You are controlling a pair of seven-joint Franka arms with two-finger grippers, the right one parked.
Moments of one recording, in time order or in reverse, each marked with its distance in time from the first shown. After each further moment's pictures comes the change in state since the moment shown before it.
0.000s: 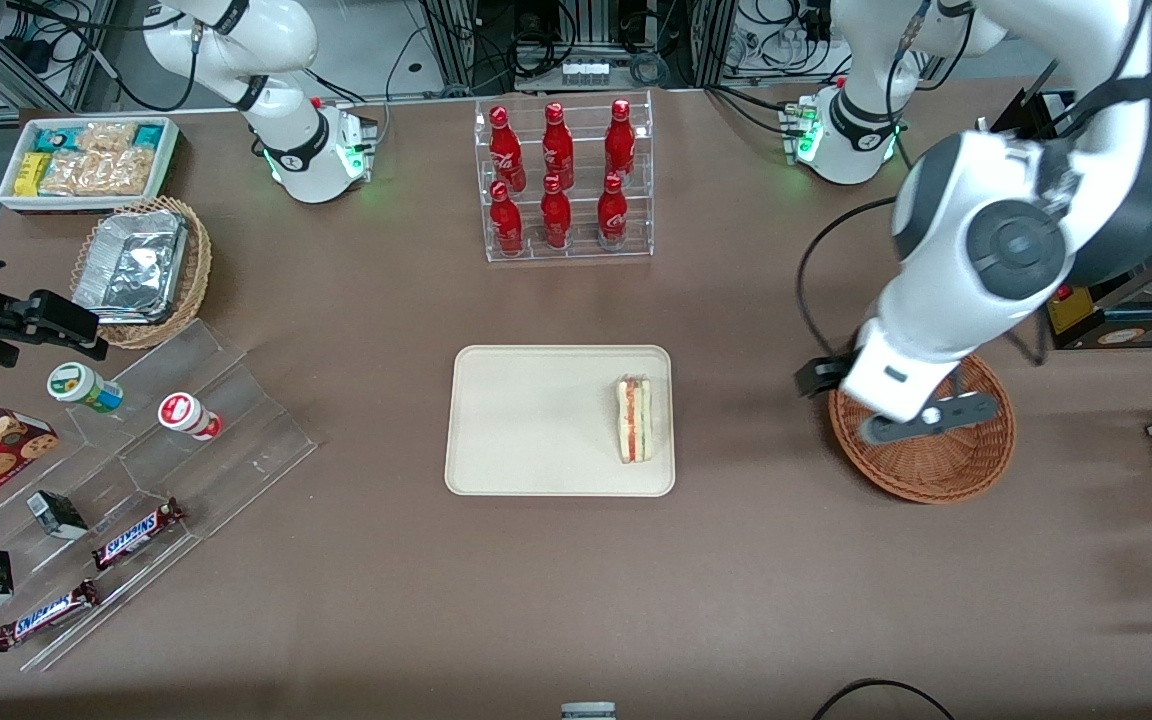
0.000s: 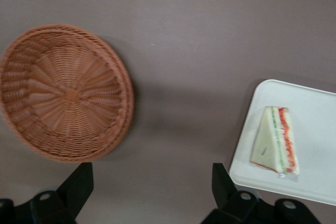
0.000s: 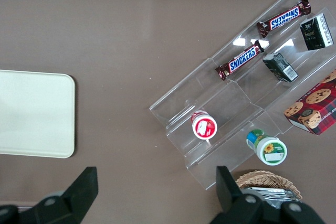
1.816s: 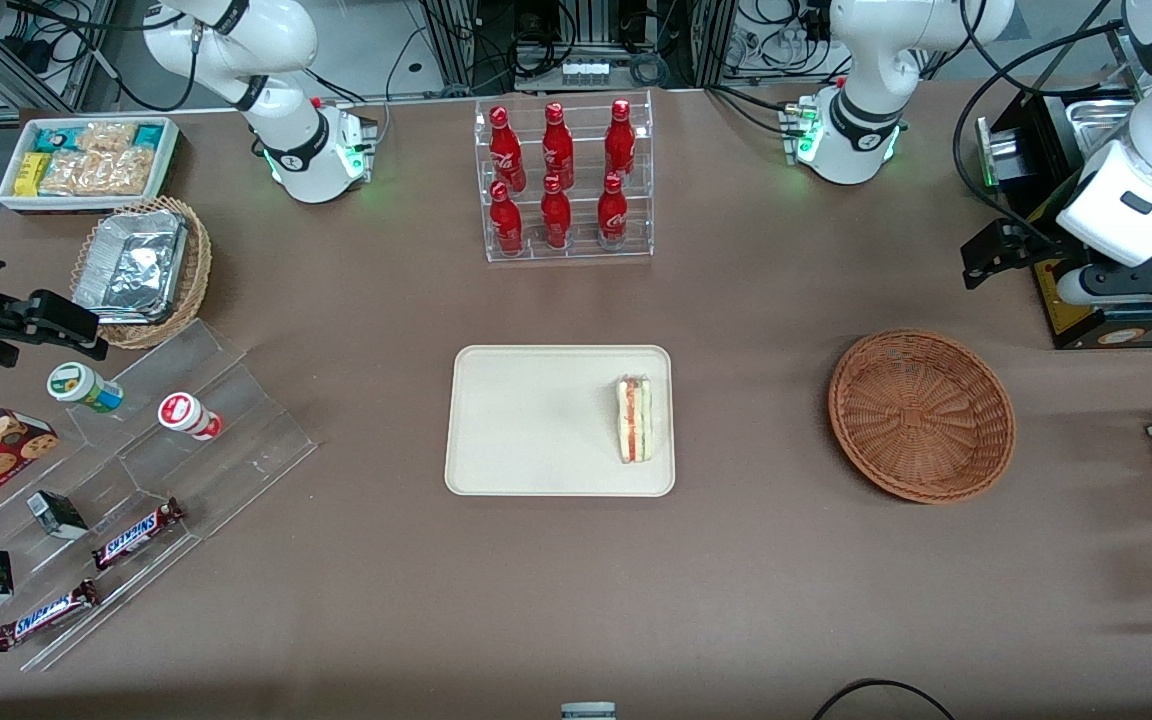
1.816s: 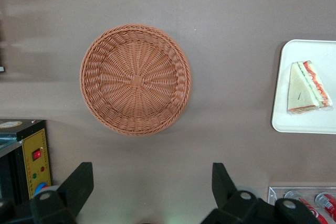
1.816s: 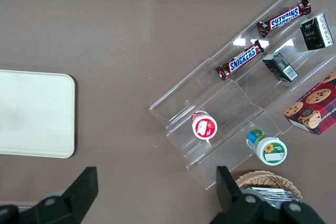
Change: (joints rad) arm 0.198 -0.289 -0.021 -0.070 0.002 -0.195 0.357
